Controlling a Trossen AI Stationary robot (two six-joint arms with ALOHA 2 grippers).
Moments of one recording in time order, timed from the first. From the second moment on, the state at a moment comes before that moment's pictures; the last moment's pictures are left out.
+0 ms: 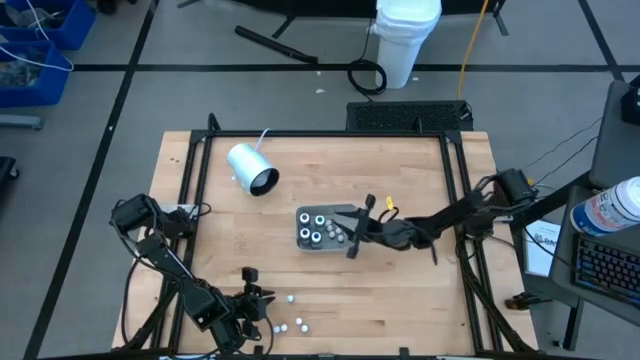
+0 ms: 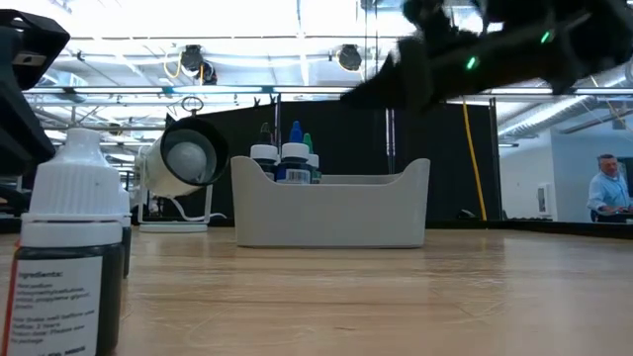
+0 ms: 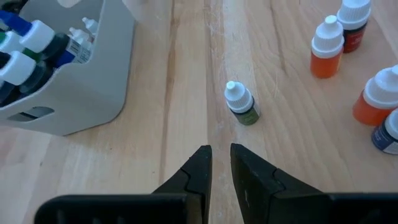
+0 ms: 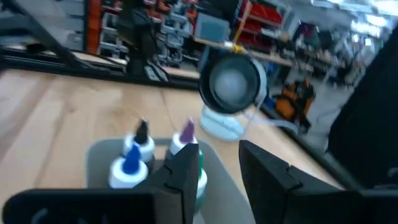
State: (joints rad) left arm -0.93 1.80 0.98 -0.40 -0.80 -0.61; right arm 0.26 1.67 0.59 0.96 0.63 -0.16
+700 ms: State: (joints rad) left arm -0.80 1.80 1.14 -0.30 -0.62 -0.28; right arm 0.56 1.20 0.51 0.47 0.77 -0.44
